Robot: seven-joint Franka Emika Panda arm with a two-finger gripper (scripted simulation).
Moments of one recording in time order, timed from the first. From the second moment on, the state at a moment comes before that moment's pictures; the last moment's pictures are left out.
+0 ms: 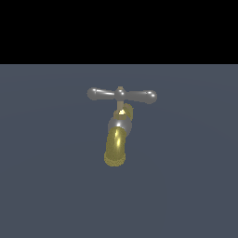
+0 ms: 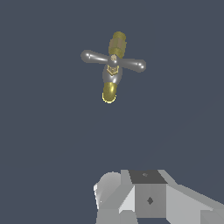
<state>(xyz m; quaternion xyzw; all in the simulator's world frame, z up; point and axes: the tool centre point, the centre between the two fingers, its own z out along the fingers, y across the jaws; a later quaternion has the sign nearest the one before) -0.261 -0.013 0.504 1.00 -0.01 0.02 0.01</state>
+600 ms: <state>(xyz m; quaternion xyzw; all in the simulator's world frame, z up) -0.257 -0.019 0.491 1.00 0.02 0.02 0.01</state>
